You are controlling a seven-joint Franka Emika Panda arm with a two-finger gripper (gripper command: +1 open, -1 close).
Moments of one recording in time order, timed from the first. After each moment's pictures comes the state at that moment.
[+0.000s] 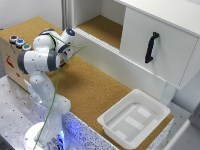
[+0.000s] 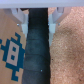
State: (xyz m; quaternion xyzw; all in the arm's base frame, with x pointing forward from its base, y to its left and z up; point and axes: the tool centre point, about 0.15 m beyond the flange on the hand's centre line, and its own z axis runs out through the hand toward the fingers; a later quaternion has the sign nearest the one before) arm 0.348 0.345 0.303 -0.97 -0.02 0.01 0.25
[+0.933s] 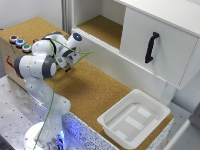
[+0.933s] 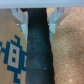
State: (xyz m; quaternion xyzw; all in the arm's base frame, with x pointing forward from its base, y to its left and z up) arm 0.348 0.258 0.304 -0.97 0.01 0.00 0.25
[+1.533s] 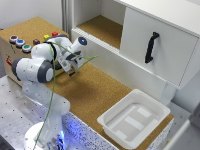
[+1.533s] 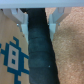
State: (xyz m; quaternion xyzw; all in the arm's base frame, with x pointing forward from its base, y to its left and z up) arm 0.351 0.199 0.304 -0.97 0.04 -0.01 0.24
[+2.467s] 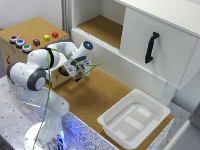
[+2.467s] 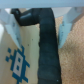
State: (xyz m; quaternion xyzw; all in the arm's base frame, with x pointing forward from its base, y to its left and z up) arm 0.351 0.138 0.342 -0.99 -0.02 -0.07 0.14
